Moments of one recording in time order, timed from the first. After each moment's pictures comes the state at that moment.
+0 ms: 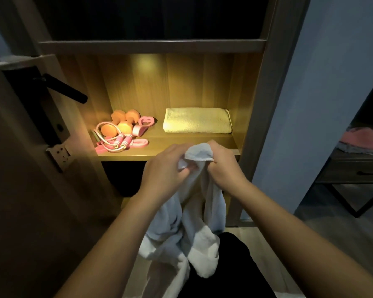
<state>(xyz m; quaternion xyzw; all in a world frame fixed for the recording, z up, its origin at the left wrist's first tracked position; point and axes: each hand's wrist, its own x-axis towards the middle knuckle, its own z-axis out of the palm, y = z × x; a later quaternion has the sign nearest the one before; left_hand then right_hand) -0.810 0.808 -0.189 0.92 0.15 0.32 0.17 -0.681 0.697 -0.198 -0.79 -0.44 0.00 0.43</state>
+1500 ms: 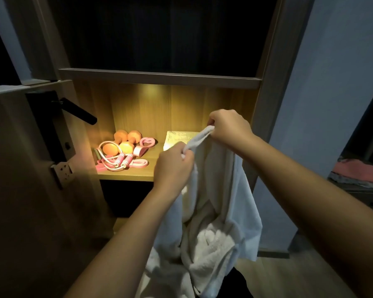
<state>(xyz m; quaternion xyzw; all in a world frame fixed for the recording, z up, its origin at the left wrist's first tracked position) -0.773 0.808 -0.143 0.82 0.25 0.40 0.31 -0.649 0.727 -0.058 -0.86 -0.44 -0.16 0.19</state>
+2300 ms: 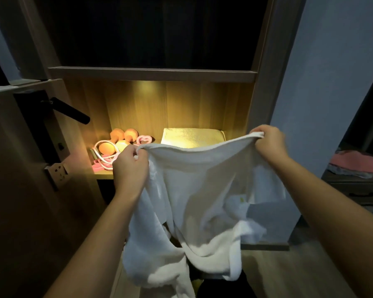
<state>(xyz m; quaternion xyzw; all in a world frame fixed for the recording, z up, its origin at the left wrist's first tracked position) -0.809 0.855 -0.159 0.73 0.38 0.46 0.34 -0.562 0.656 -0.120 -0.88 -0.23 -0.13 0.40</state>
